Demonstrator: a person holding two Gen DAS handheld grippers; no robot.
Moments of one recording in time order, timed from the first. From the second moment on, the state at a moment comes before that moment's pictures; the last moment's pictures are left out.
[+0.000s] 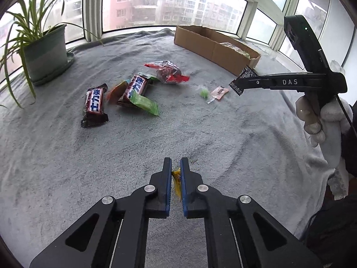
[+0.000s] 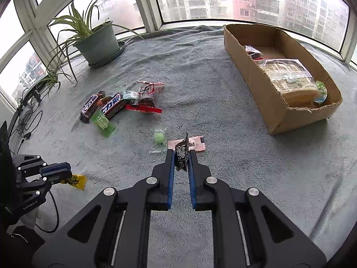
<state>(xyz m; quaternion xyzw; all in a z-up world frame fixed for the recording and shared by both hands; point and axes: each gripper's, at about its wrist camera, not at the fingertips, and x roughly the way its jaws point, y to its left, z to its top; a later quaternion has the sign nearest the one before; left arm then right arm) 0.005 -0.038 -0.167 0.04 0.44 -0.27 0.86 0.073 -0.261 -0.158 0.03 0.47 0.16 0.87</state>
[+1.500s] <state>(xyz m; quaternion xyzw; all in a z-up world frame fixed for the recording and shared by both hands) -0.011 -0.045 -0.186 0.10 0.47 -0.31 0.82 0.066 -0.264 -0.153 0.04 0.47 0.16 0.87</state>
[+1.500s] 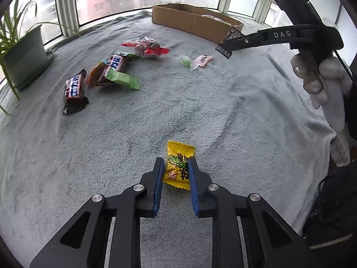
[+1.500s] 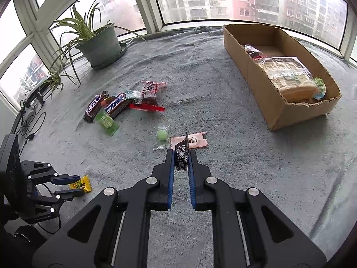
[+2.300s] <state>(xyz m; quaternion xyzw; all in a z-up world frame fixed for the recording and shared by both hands) 0.100 -0.099 -0.101 0.01 0.37 -0.31 0.87 0.114 -0.358 -0.085 0.05 0.39 0.08 0.92</state>
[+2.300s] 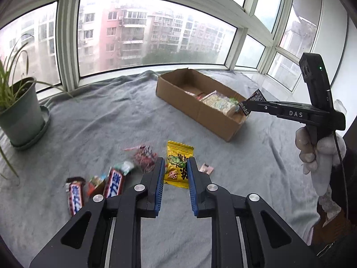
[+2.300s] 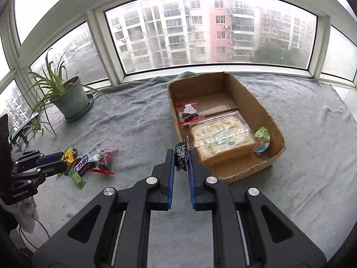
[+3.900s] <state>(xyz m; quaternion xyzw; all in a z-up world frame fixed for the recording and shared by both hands) 0.166 -0.289 -0.106 0.02 0.40 -0.38 0.84 0.190 -0.453 -0.097 0.08 0.40 0.01 0.91</state>
